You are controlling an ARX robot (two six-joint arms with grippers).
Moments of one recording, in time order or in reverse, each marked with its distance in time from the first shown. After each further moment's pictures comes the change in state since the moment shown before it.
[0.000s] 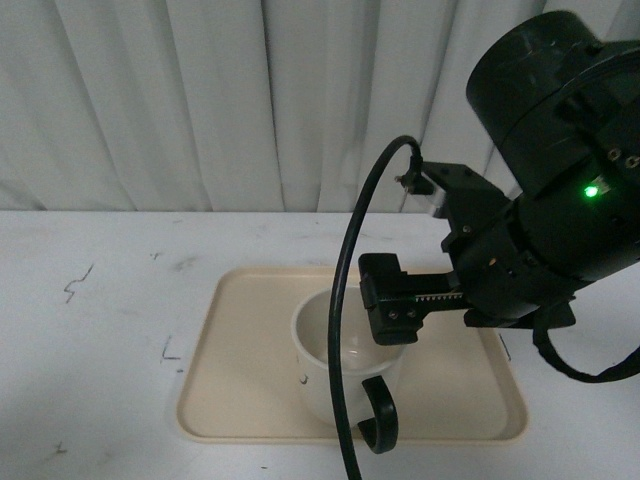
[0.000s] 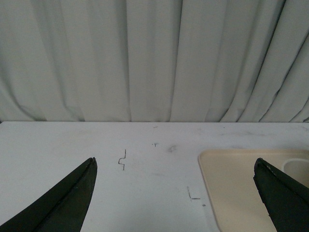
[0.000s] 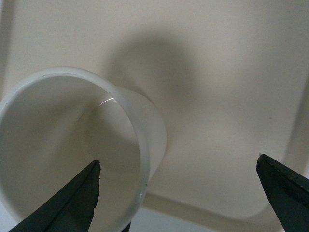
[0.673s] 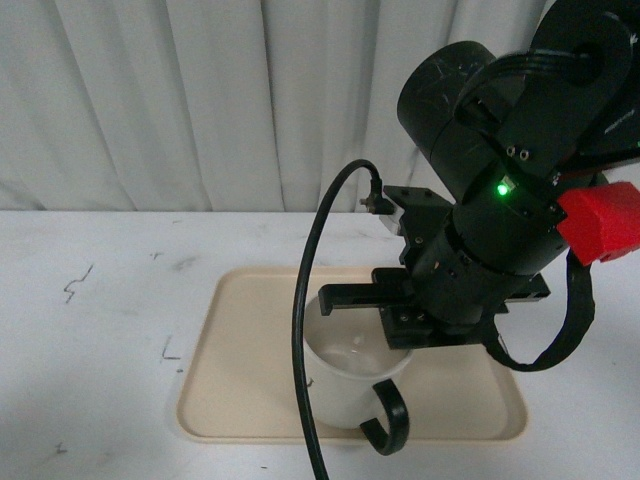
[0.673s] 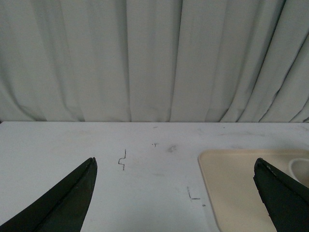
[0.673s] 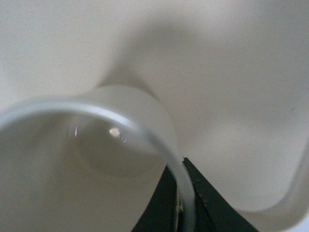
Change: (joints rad) left arm 0.000 0.000 0.000 0.000 0.000 0.000; right arm 0.047 0.106 0.159 -0.185 0.029 0.059
